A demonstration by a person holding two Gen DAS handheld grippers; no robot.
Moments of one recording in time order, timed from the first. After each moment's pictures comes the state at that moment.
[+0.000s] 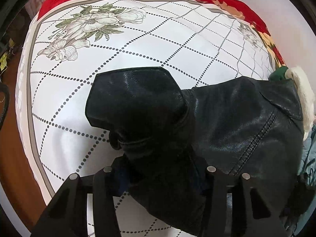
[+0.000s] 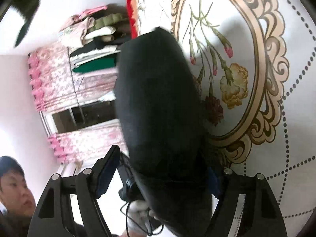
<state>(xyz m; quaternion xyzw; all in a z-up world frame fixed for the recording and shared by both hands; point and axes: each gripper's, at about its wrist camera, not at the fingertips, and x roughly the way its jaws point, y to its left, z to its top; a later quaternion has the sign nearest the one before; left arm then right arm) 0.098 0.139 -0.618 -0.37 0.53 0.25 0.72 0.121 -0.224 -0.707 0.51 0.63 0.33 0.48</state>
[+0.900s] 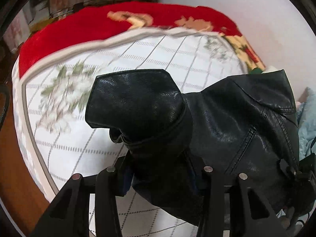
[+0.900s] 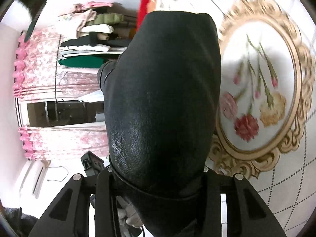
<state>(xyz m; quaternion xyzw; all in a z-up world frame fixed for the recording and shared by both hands) 0.142 0.174 -0.526 -0.33 0.50 0.18 0.78 0.165 -0.146 -0.588 0.42 0.63 0.29 0.59</state>
